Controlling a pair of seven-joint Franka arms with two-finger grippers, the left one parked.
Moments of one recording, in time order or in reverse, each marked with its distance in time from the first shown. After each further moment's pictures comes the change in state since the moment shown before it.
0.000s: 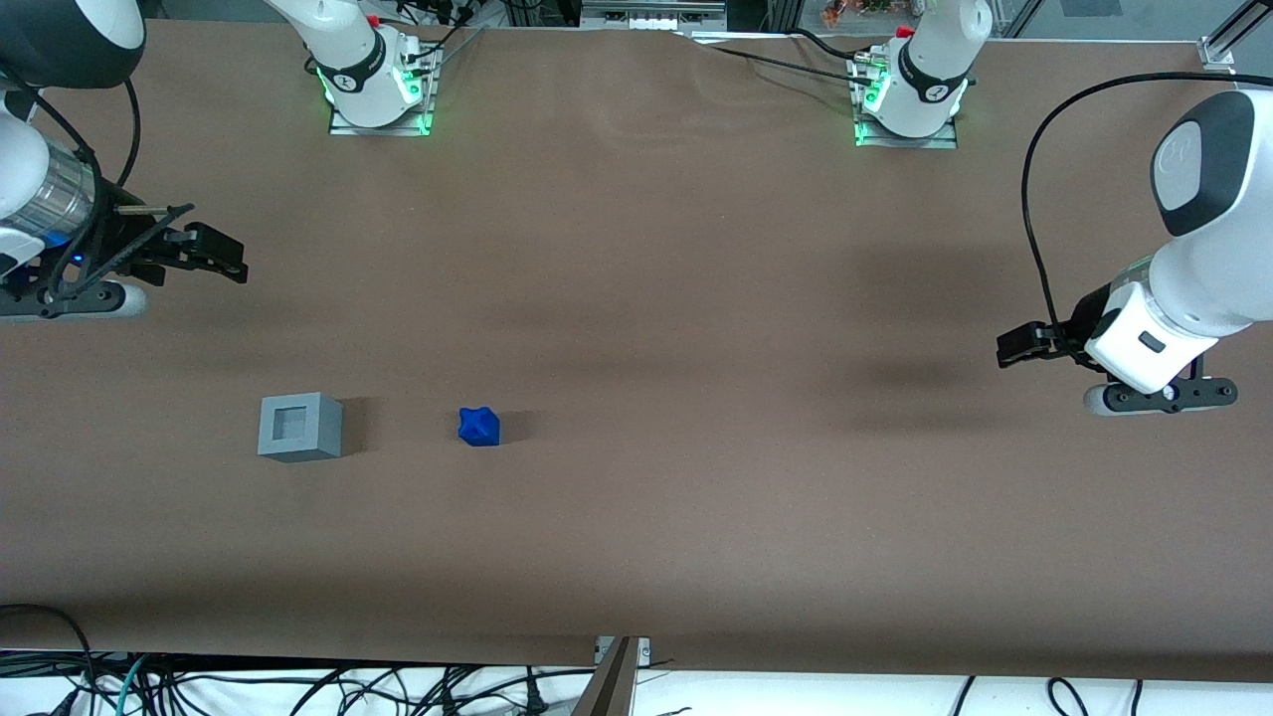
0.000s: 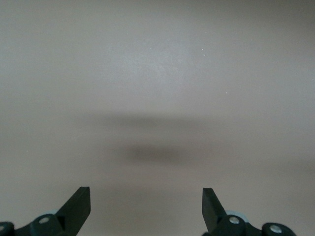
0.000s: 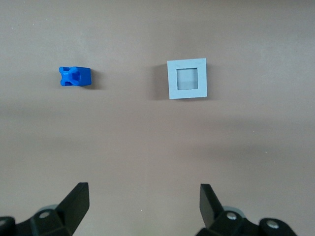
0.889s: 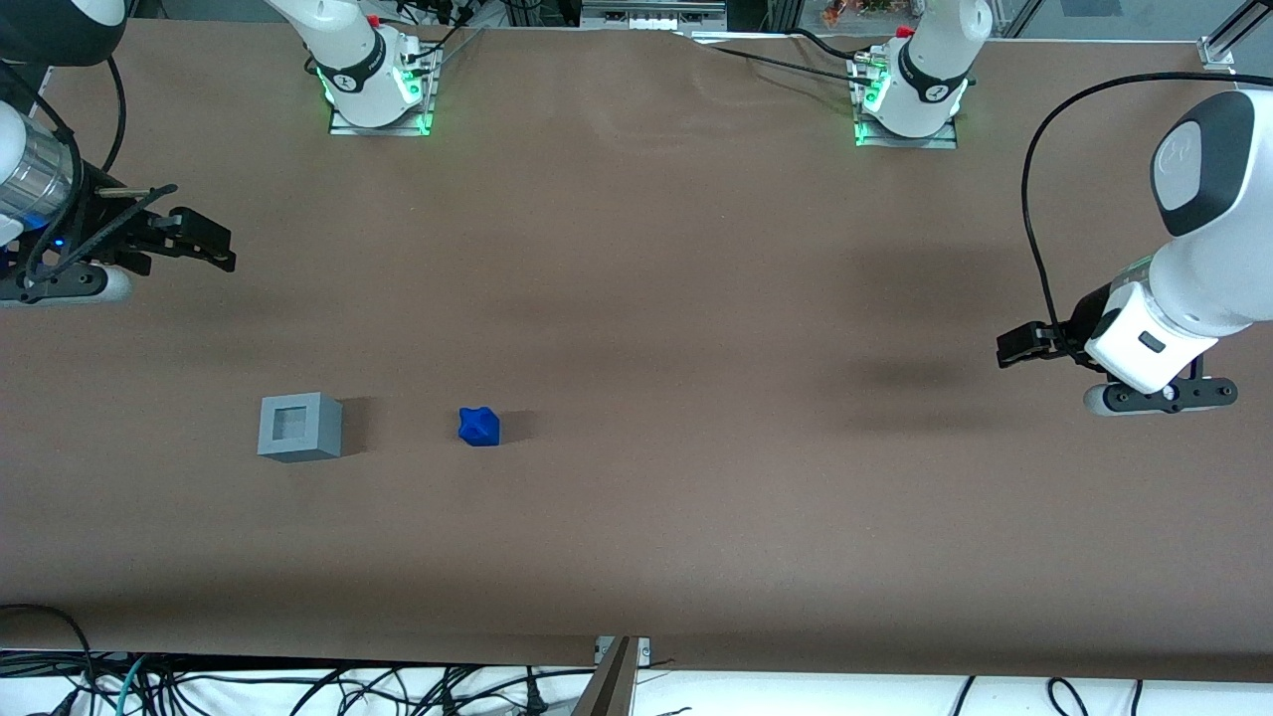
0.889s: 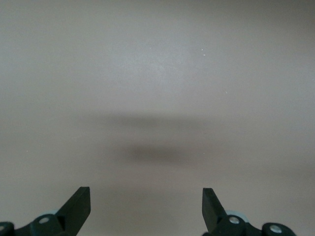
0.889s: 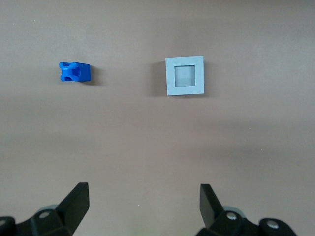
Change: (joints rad) arm -0.004 -0.017 -0.009 0.002 0.000 -0.028 -0.024
